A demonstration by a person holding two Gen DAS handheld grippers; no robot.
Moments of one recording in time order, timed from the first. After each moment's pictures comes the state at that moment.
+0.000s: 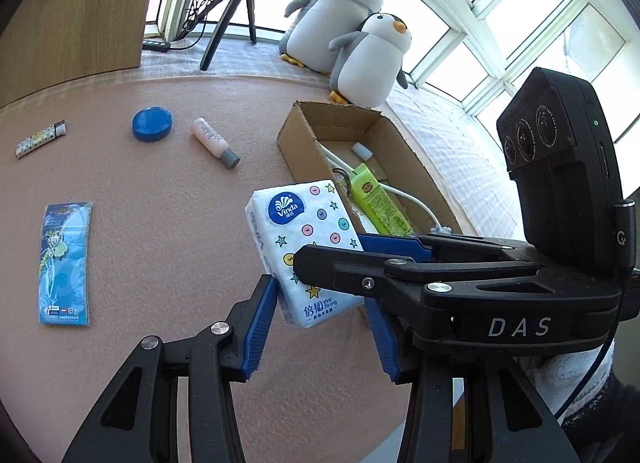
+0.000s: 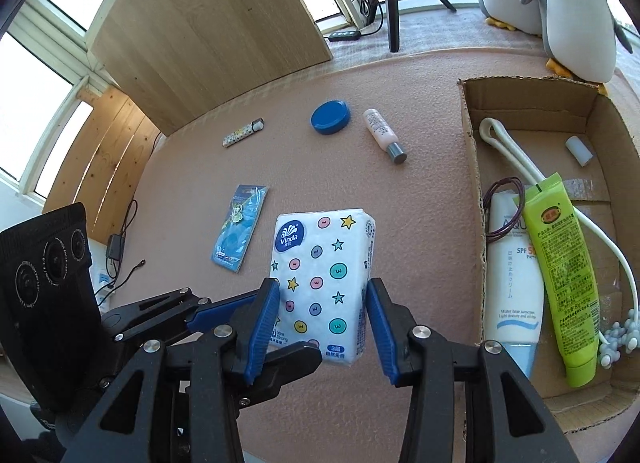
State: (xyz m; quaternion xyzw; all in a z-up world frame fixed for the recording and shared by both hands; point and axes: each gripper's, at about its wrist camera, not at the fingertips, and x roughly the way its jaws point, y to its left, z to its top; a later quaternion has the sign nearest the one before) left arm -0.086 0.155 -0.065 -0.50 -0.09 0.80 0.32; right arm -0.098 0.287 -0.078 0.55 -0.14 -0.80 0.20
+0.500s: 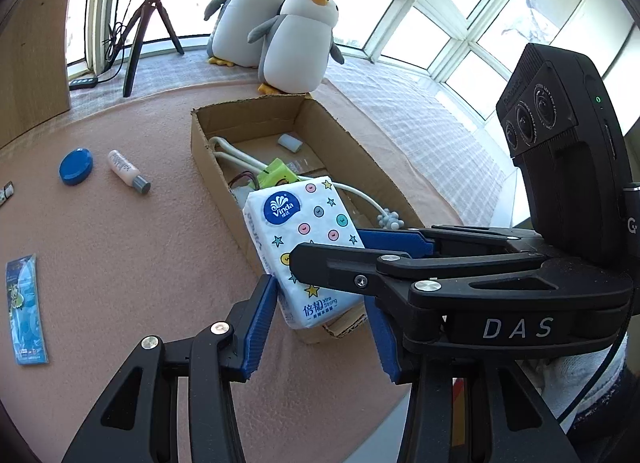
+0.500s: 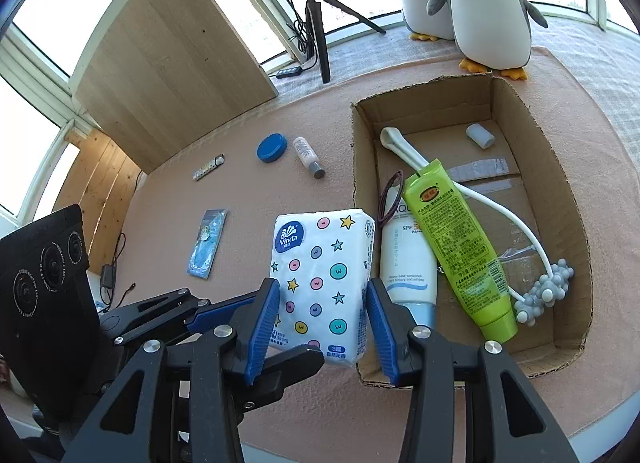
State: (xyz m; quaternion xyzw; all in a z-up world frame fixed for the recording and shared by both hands) left arm -0.065 0.248 -0.049 -0.49 -0.01 0.79 0.37; right arm -0.065 0.364 -0.060 0.52 -0.17 -0.82 0.14
